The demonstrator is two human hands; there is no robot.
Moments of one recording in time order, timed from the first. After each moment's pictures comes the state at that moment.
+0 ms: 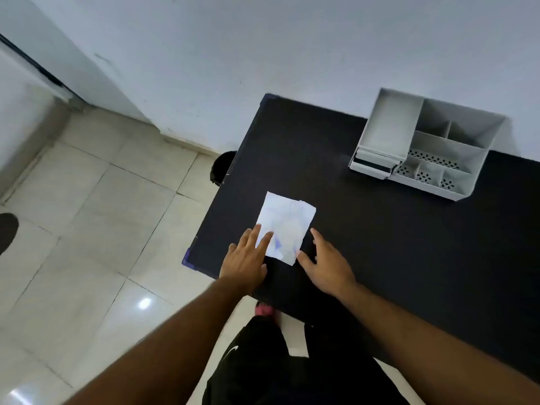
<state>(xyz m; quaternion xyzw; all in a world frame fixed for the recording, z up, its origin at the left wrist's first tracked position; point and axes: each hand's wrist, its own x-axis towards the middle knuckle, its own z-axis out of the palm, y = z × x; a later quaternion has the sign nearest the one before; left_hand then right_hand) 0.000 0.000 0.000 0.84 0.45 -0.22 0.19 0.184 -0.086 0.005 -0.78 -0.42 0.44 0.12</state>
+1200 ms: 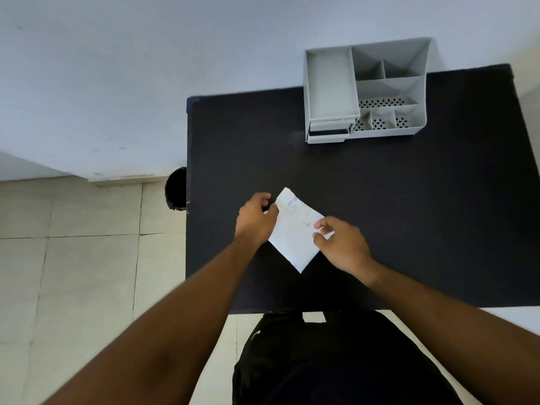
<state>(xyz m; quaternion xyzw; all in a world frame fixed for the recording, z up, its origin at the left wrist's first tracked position) 0.093 0.094 -0.004 0.73 0.50 -0.08 0.46 0.190 -0.086 -0.004 -0.86 -0.18 0.40 0.26</state>
